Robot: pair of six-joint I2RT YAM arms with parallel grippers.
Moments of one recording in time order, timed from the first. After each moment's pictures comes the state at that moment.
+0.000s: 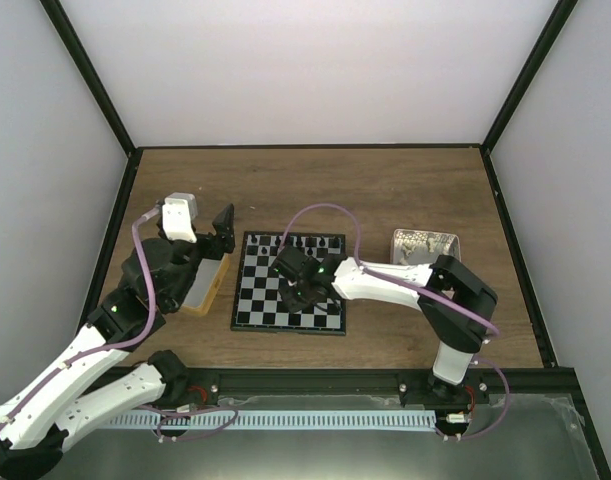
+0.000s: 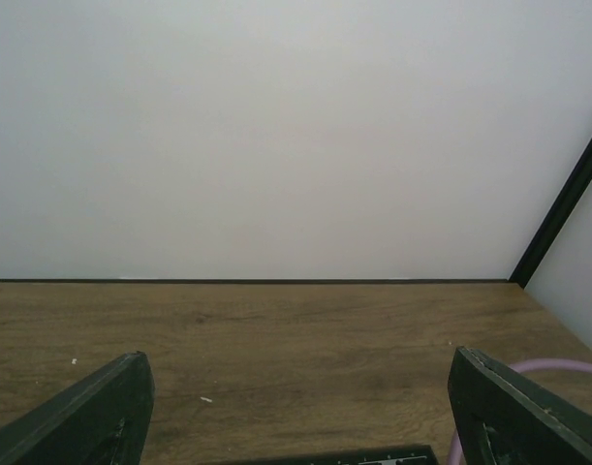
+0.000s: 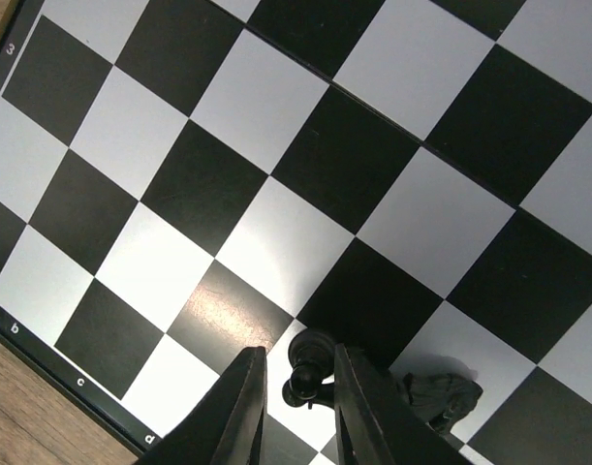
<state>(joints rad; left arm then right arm) -0.78 0.69 0.87 -0.25 -0.52 -0.24 1.05 1.74 1.14 -0.53 0.03 0.48</state>
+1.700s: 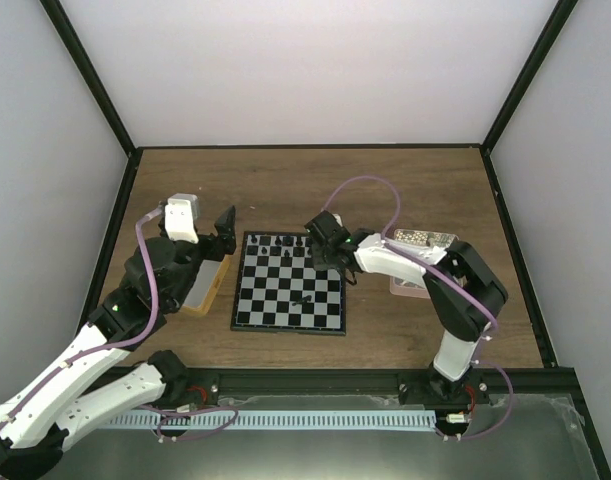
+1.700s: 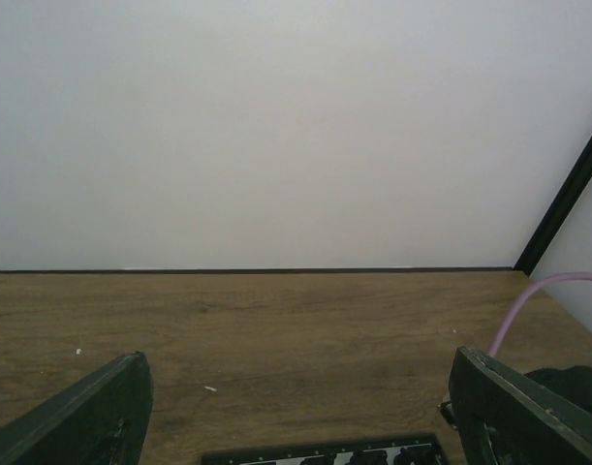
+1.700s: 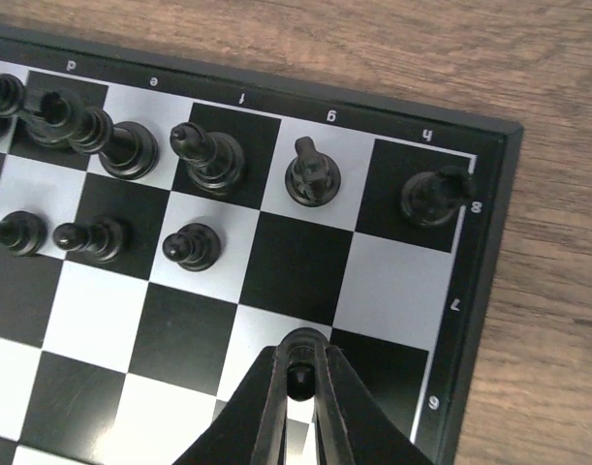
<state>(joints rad) -0.78 0.70 0.88 -0.27 -0.51 -0.24 0.76 1.72 1.10 -0.42 0.22 0.54</state>
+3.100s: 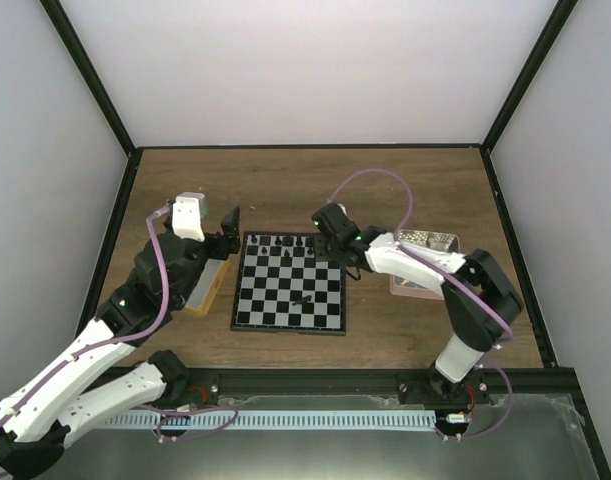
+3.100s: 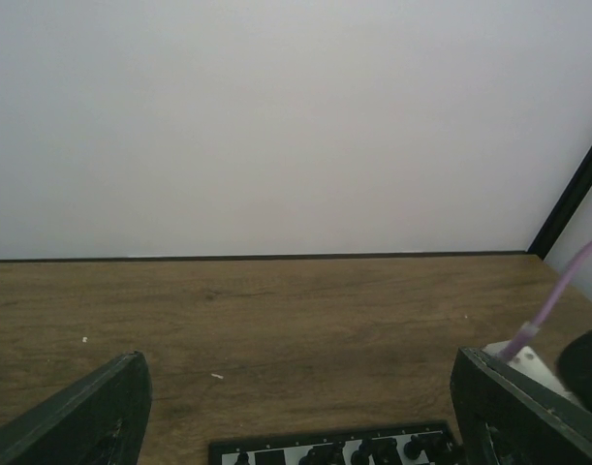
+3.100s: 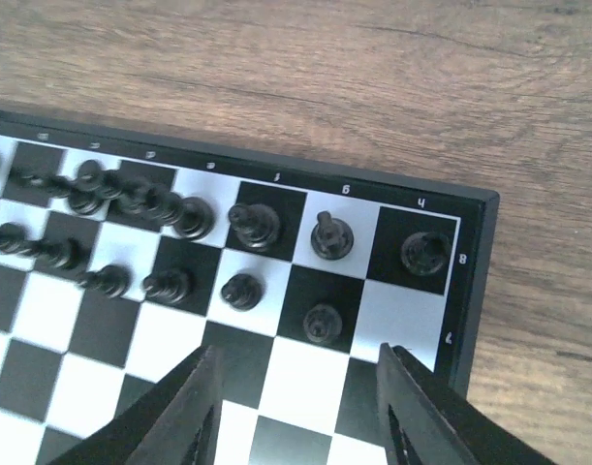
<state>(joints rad) -0.78 0.73 0.88 -0.28 -0.52 -0.24 0.74 1.69 1.11 -0.37 0.21 0.54</state>
